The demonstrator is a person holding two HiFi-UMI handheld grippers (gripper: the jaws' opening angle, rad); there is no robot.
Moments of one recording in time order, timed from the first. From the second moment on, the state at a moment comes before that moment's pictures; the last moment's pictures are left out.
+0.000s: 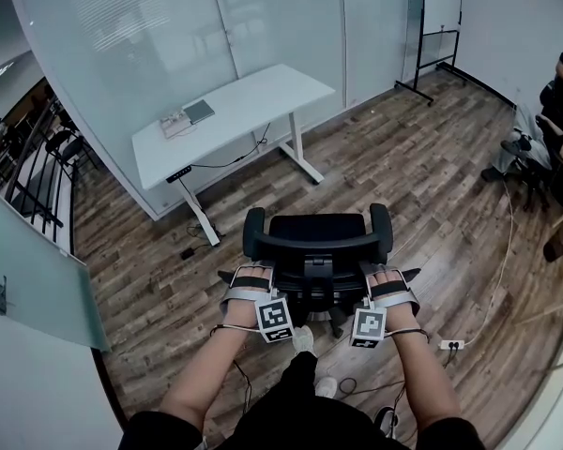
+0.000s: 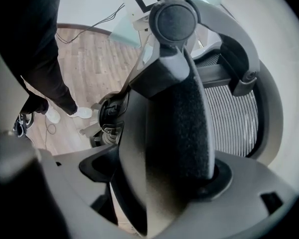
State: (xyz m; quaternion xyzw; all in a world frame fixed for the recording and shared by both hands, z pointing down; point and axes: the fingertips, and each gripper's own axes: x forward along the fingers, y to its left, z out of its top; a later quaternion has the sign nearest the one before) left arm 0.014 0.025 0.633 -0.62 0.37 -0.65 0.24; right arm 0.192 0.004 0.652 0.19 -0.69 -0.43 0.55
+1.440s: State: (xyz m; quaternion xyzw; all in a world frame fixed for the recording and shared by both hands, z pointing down) left arm -0.053 -0.122 0.647 -0.62 0.37 -0.67 0.16; right arm 0.121 -0.174 0.664 0.14 -0.71 -0.44 0.54
